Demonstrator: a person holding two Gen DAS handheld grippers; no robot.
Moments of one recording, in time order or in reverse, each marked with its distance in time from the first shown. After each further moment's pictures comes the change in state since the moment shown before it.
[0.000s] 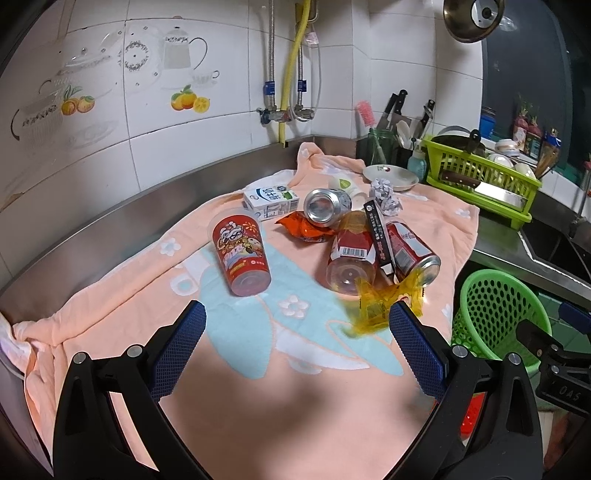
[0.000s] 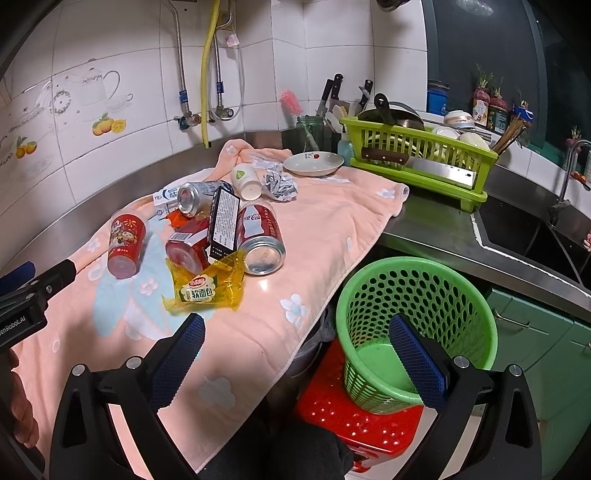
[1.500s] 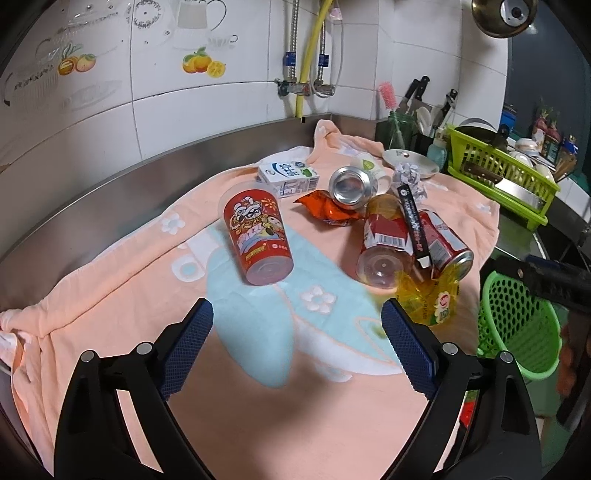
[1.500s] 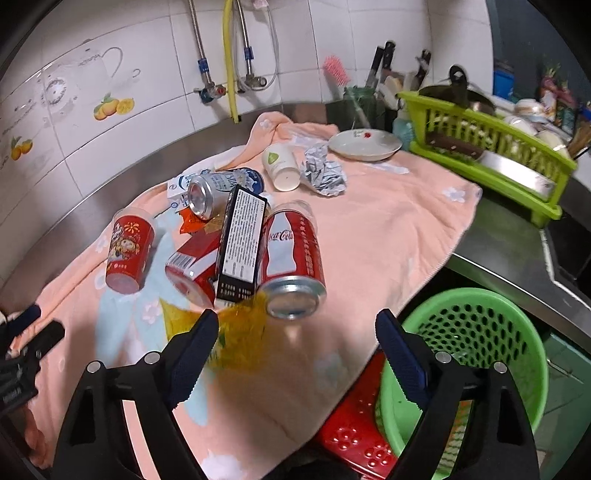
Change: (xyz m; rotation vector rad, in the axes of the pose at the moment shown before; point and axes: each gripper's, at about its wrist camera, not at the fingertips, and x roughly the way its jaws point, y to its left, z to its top) left arm 0.047 0.032 0.000 -0.054 0.083 0.007; right arm 0.112 0.010 0.071 -0.046 0.148 0.193
